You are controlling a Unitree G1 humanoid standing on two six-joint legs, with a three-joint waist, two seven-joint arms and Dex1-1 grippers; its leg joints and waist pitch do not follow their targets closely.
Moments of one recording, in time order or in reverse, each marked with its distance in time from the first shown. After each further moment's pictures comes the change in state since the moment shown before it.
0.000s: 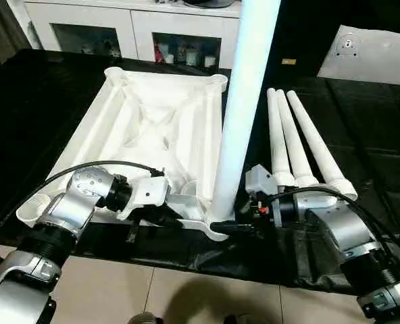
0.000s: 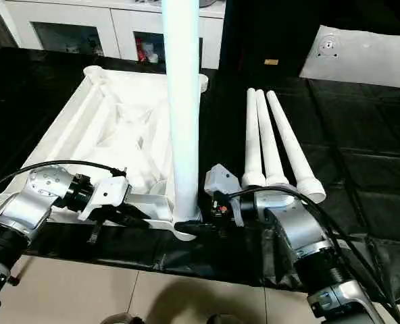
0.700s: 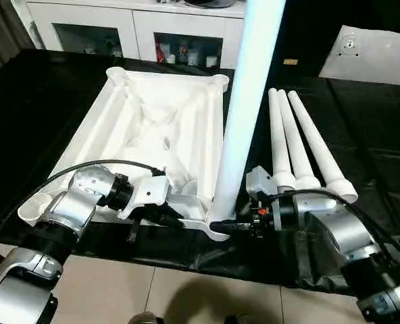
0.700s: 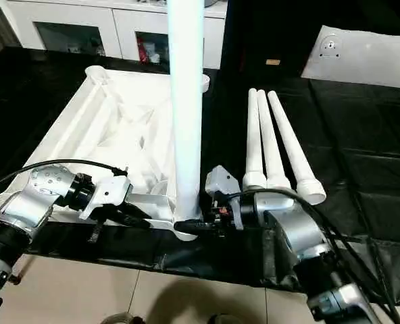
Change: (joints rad) left arm -0.004 -0.014 0.011 0.008 -0.013 0.042 0.024; right arm 0.043 0.024 -0.027 -0.056 0.046 0.125 -0.030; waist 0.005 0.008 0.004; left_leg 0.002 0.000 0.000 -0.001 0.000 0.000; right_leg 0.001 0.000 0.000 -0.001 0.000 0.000
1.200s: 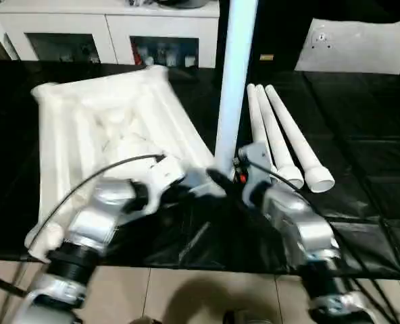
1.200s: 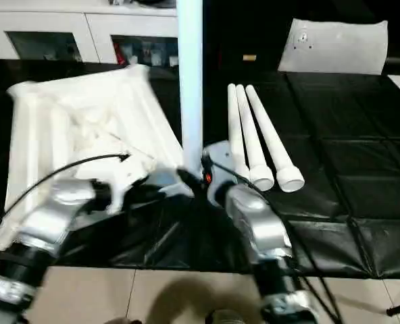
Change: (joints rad) left arm 0.128 -0.256 0.129 -0.293 0.111 0.505 0.597; right arm -0.036 0.391 -0.212 0.046 -0.139 0.128 -0.818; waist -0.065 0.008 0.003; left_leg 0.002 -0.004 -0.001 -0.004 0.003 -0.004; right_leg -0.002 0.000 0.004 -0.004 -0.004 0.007
